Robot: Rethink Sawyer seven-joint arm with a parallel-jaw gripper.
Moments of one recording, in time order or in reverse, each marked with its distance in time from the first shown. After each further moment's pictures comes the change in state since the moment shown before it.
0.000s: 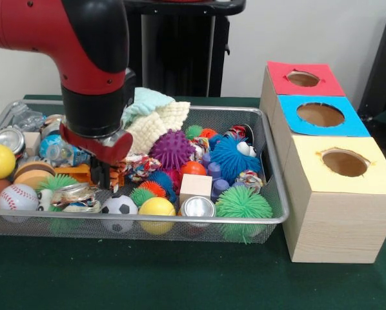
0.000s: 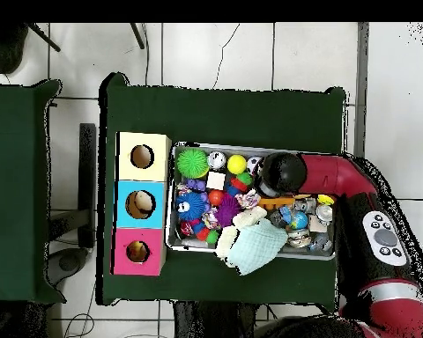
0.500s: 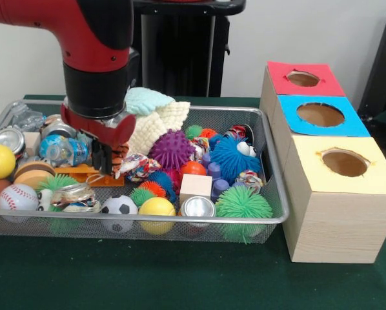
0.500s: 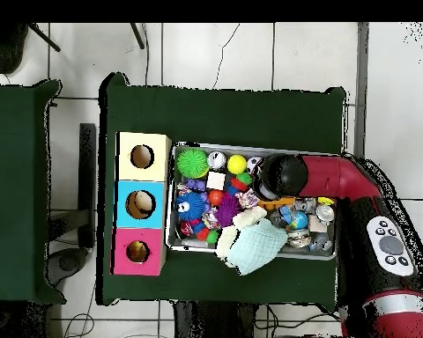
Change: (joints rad) arm 0.003 -0.071 0.003 0.054 0.011 0.009 0.000
